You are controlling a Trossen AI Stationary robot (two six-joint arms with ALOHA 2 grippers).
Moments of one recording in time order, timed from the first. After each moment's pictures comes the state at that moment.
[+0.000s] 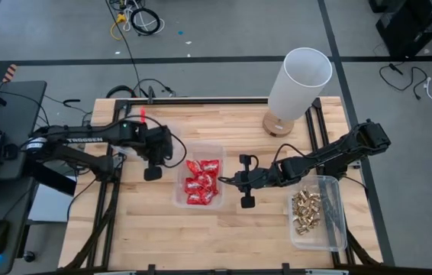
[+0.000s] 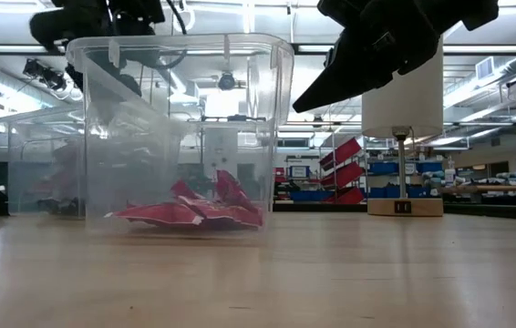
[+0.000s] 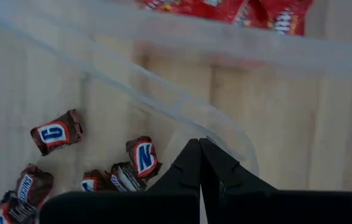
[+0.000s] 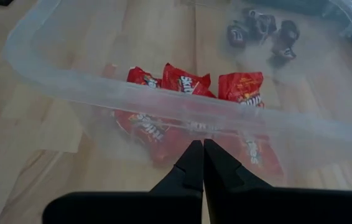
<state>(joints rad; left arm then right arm) 0.15 1.17 0.96 -1.02 0.12 0.03 0.26 1.54 0.87 0.03 0.29 0.02</state>
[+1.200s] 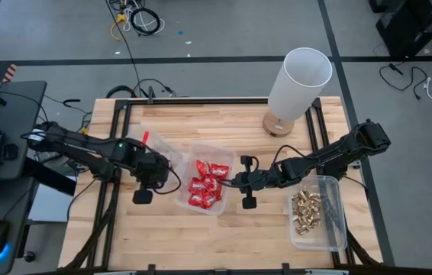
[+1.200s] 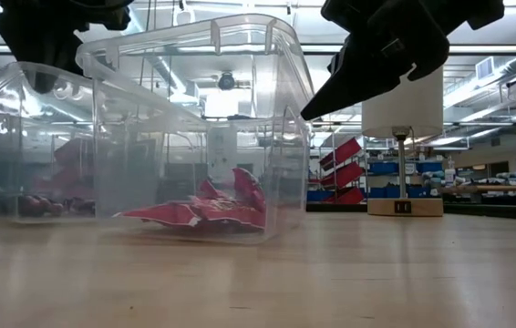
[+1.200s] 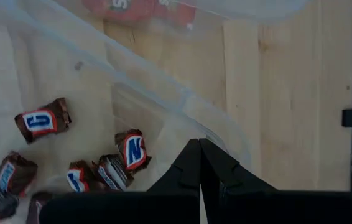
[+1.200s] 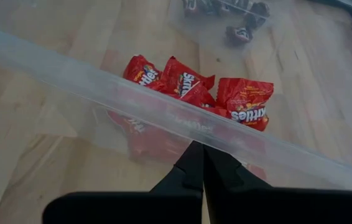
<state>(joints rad) -0.21 1.17 0.99 -1.07 0.16 -0.19 0.27 1.54 0.87 -0.02 0.29 0.03</state>
